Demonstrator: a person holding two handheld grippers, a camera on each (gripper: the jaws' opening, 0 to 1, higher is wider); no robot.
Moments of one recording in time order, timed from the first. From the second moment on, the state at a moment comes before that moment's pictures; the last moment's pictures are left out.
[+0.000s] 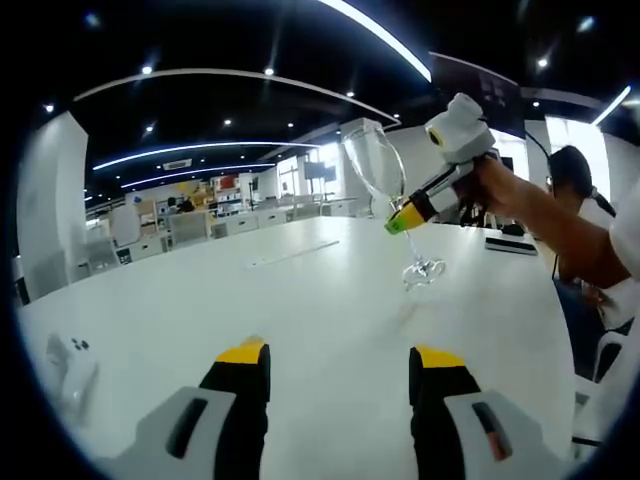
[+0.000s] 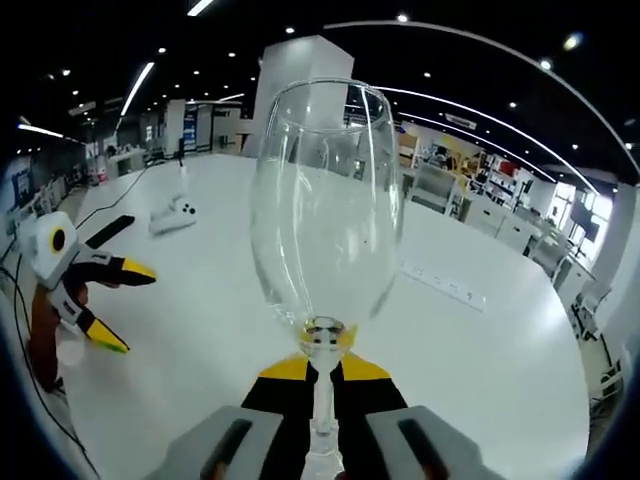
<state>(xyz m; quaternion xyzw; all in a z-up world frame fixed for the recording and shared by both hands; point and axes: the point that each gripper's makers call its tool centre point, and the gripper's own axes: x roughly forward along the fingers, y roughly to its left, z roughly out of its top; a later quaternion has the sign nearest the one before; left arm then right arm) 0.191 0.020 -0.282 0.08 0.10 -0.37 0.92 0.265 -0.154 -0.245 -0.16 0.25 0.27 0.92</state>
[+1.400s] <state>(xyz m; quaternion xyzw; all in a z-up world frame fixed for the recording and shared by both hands) 0.191 0.021 -0.281 0.09 0.10 -0.37 0.92 0.261 -0.155 -0.229 -0.07 0.13 0.24 0.96</state>
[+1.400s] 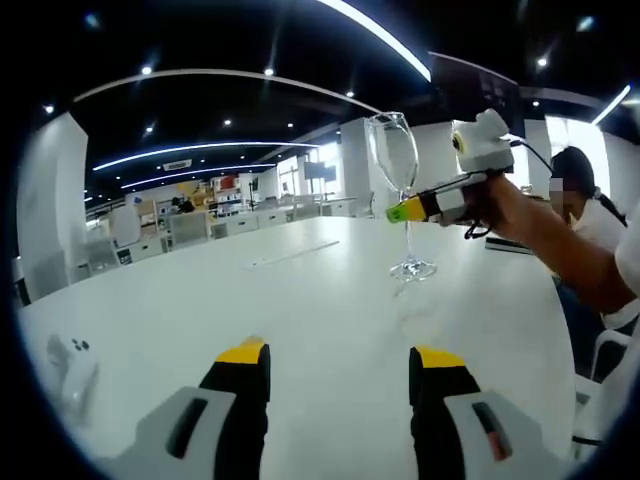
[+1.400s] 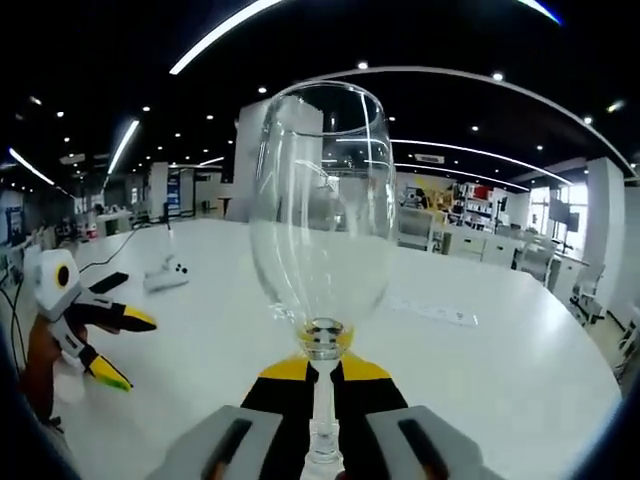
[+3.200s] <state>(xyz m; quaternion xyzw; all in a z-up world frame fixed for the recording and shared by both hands) 0.191 0.021 -0.282 0.09 0.10 -0.37 0.92 0.262 -0.153 -0.246 -0.05 0.11 0.24 0.96</state>
